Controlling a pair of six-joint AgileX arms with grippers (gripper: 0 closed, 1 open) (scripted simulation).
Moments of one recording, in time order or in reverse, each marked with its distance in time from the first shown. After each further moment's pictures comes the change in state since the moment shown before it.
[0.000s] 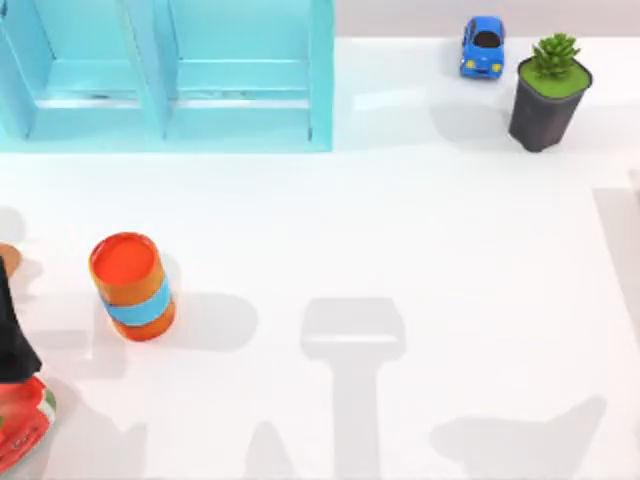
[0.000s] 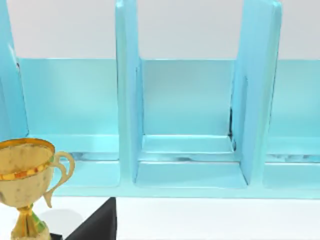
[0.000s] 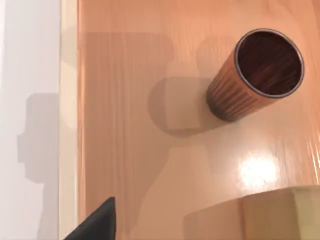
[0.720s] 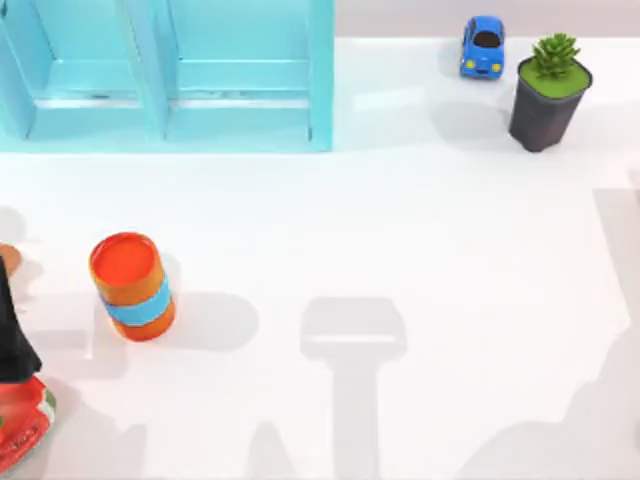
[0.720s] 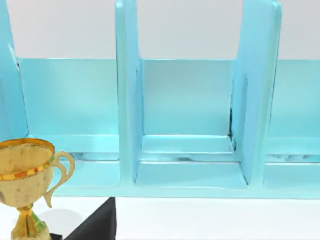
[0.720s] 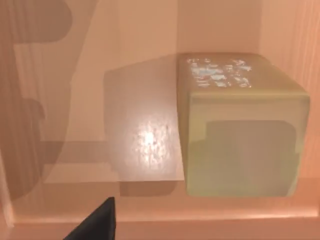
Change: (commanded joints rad) left arm 0.000 0.000 0.000 0.000 0.000 0.000; right arm -0.268 0.756 0.618 -0.558 0.003 -0.250
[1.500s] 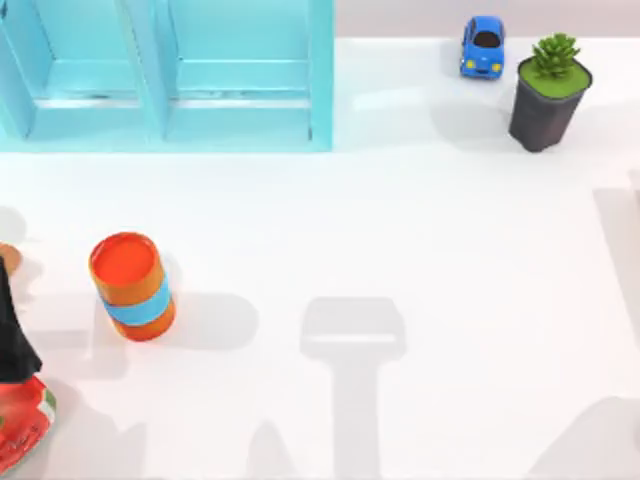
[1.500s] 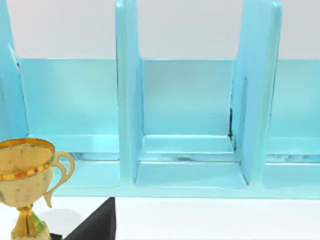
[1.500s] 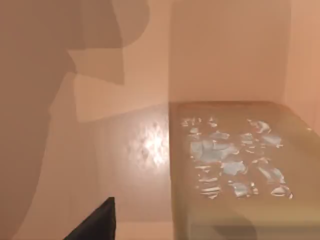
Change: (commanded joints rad) left arm 0.000 0.000 0.000 0.000 0.000 0.000; right arm 0.000 0.077 -0.187 0.272 0.001 0.001
